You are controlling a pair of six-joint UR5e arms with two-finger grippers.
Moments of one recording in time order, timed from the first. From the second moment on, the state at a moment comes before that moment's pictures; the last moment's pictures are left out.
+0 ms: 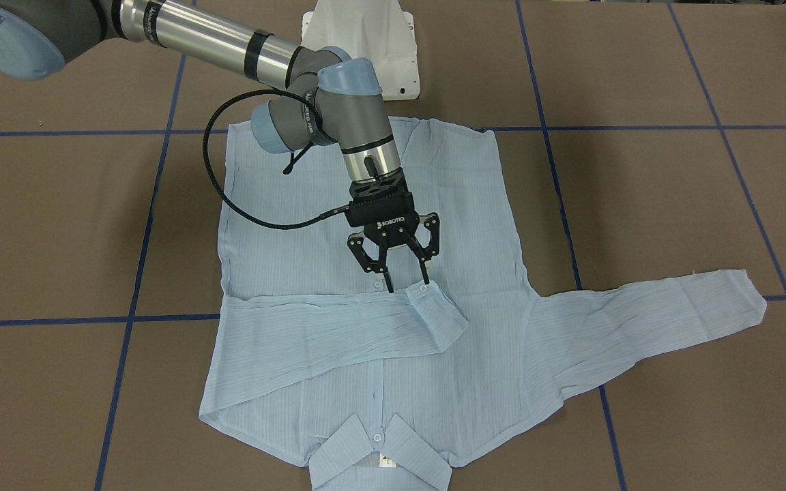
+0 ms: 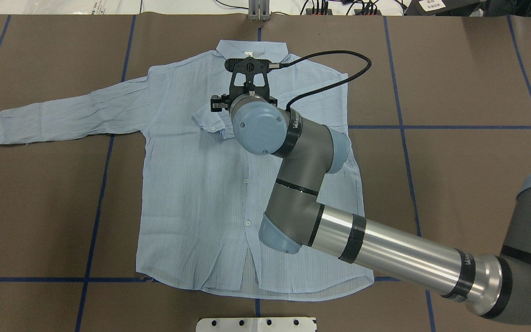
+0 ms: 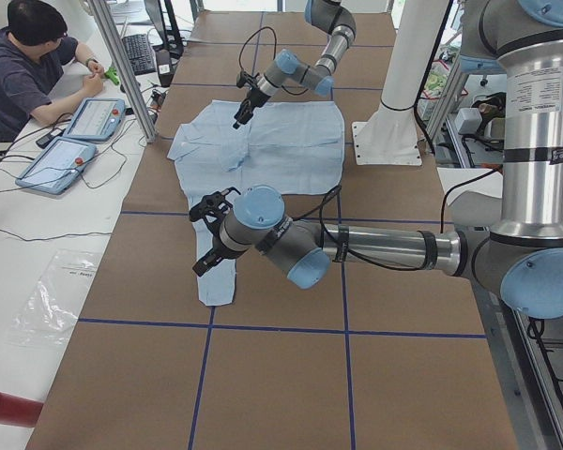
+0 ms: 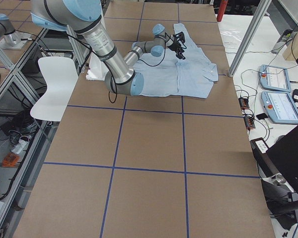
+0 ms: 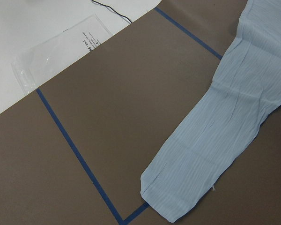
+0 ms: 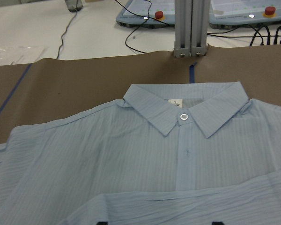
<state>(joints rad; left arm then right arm) -1.54 -1.50 -1.69 -2.26 -2.40 0.12 0.53 -0.68 1.38 -1.22 1.35 1.20</state>
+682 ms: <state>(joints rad) -1.42 -1.50 -1.68 -2.40 -2.34 -0.29 0.99 -0.97 1.67 -1.44 2.00 0.79</state>
